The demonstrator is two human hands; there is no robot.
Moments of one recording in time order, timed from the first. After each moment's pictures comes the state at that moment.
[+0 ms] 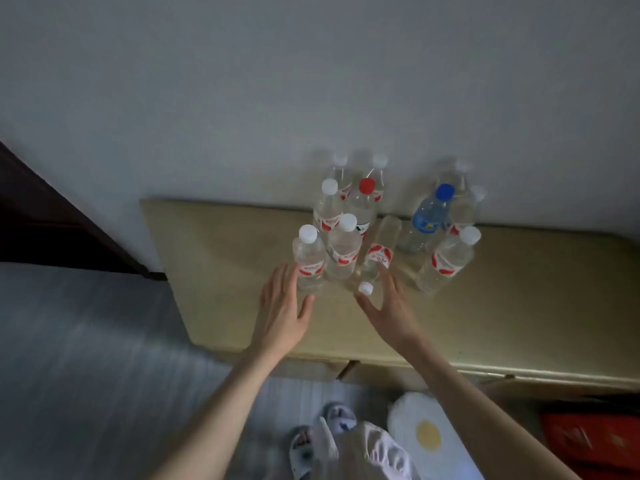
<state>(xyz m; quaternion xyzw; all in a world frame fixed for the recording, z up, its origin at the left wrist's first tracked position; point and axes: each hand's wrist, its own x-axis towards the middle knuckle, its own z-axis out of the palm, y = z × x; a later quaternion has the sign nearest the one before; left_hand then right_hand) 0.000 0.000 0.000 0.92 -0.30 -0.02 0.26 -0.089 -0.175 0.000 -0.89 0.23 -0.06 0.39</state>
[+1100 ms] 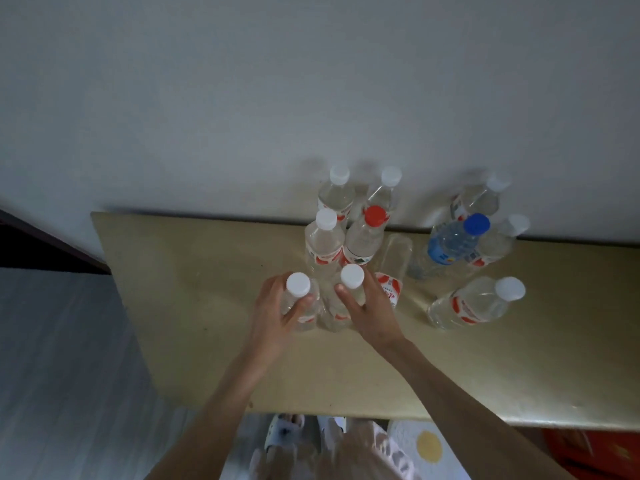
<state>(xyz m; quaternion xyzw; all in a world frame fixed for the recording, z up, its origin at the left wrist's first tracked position) 0.109 -0.057 -0.015 0.86 -0.20 -0.10 0.47 0.035 -0.209 -0.023 -0.83 0.22 -0.09 0.51</state>
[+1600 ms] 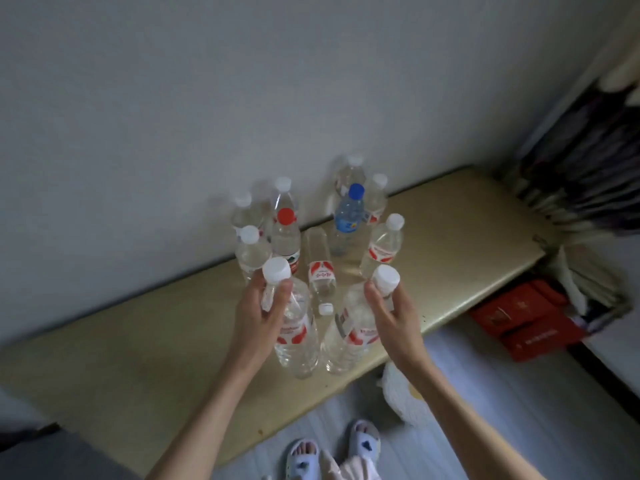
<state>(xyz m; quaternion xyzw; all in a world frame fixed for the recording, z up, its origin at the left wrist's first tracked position) 0.092 -0.051 0.058 0.70 -0.37 -0.26 0.56 -0.076 -0.145 0.058 -0.65 0.45 -0.35 0.50</state>
